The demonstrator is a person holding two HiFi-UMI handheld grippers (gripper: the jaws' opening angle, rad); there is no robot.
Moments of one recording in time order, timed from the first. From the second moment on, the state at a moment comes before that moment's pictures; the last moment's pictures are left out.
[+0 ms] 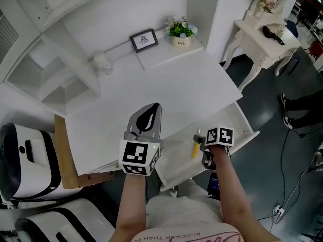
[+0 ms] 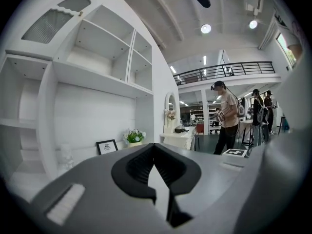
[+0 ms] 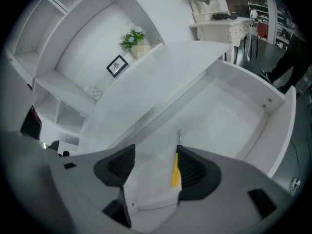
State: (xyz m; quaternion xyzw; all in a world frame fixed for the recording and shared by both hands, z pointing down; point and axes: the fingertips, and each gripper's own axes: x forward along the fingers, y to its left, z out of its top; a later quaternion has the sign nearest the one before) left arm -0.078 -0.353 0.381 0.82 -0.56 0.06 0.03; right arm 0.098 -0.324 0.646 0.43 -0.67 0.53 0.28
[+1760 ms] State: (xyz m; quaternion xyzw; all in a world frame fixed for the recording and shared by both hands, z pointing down) left arm -0.052 -0.327 0.293 0.84 -0.55 0.00 -0.06; right arm 0.106 -0.338 0.306 0.50 -0.86 0.01 0.12
